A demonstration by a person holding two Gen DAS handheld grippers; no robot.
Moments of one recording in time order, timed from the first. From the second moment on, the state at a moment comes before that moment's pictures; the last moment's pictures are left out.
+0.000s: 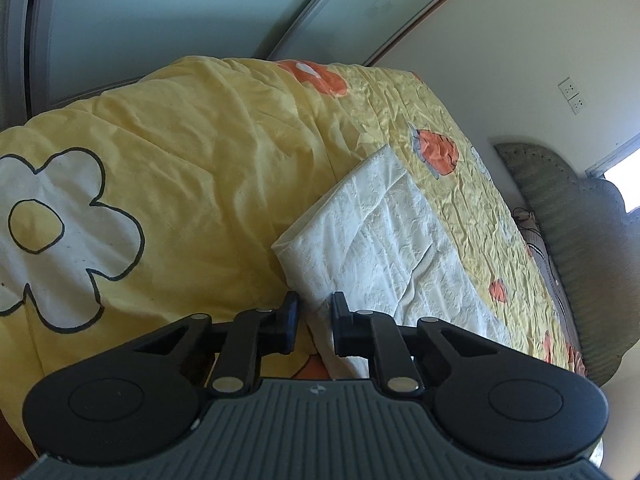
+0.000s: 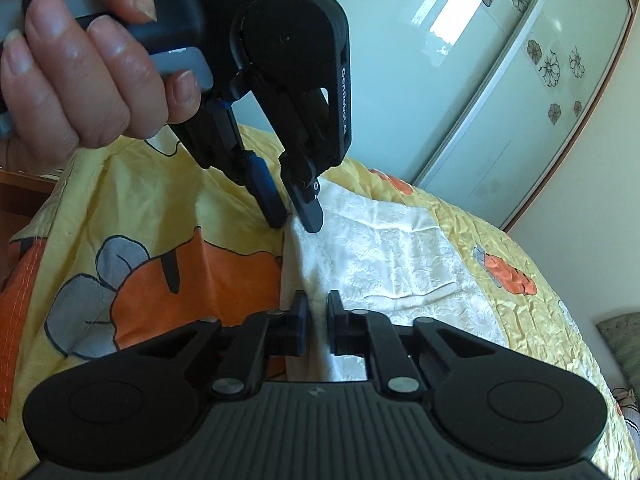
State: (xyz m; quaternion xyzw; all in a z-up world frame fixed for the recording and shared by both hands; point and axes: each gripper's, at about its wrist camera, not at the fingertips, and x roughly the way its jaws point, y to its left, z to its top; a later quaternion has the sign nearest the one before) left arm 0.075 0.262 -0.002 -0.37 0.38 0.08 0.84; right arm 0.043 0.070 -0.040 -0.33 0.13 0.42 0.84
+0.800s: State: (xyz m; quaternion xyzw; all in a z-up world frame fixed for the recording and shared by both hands) left arm 0.078 0.128 0.052 -0.04 0.32 0.05 0.95; right arm 0.063 -0.227 -0.013 0.00 0.28 0.15 0.95
